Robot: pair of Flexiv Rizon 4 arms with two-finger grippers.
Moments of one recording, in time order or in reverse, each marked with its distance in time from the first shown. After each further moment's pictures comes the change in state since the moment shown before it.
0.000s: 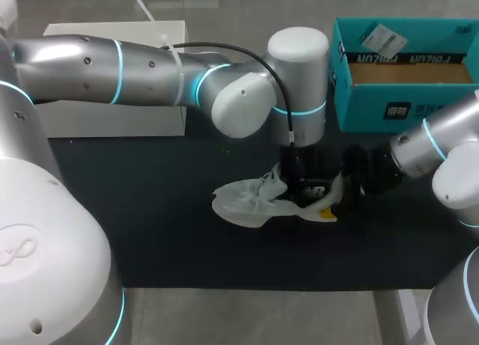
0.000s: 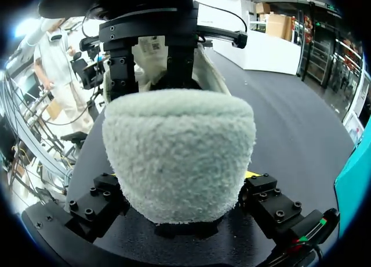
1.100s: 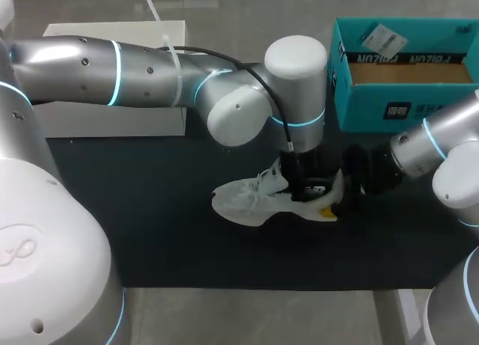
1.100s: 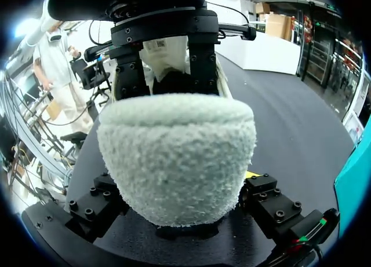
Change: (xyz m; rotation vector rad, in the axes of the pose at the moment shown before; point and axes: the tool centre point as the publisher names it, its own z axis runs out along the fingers) left arm -0.025 0.000 0.000 0.015 -0.154 -0.059; right arm -0.002 0.000 0.000 0.000 -0.001 0.001
